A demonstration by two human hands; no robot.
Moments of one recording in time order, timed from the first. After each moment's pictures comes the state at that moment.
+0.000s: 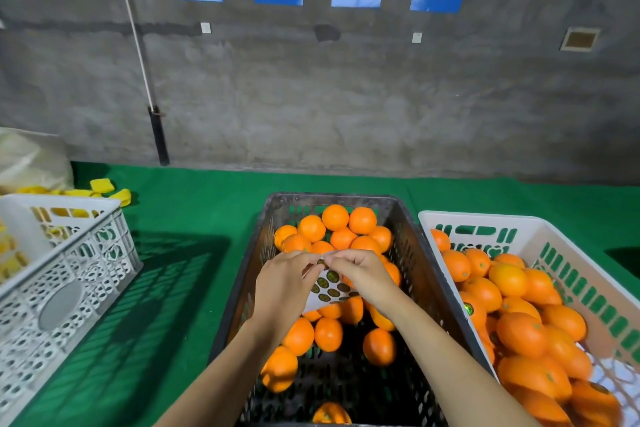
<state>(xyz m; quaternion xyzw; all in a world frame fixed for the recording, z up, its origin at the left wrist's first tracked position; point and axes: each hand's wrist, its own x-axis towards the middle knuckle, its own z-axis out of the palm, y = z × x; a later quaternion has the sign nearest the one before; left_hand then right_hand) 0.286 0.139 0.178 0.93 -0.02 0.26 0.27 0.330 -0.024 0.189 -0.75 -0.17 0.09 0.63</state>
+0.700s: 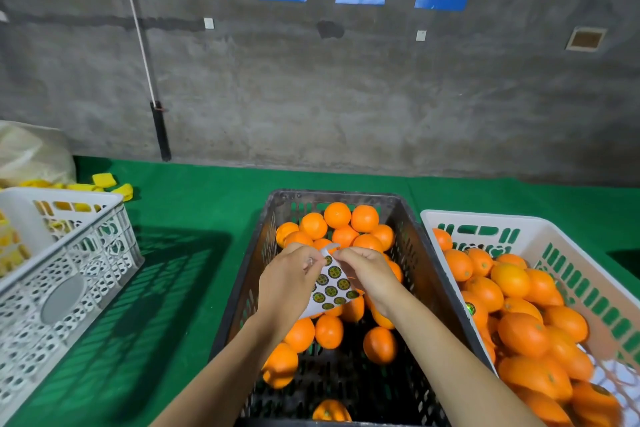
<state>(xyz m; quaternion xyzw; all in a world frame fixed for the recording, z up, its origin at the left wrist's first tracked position) 0.290 0.138 0.173 0.91 0.01 0.22 0.34 0.332 -0.021 0.188 -0.71 -0.06 0.12 0.69</state>
